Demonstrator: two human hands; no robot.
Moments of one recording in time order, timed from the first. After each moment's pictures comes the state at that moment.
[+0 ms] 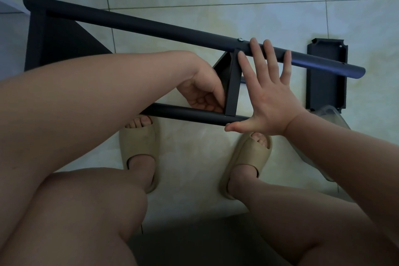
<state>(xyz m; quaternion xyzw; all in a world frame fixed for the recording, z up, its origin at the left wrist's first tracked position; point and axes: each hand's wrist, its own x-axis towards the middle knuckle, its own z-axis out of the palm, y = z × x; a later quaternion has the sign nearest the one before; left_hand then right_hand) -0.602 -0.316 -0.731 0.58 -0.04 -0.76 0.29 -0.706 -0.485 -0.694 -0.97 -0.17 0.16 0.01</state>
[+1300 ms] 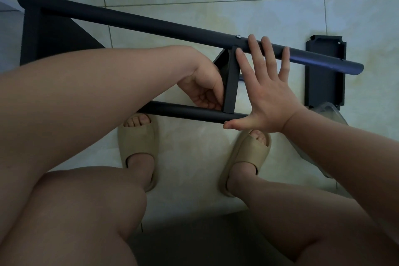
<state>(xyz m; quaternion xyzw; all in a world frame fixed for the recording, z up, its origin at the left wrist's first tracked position) -0.602 -0.319 -0.728 0.58 -0.05 -0.74 0.33 -0.706 -0.486 -0.696 -0.97 -0.17 0.15 0.01</state>
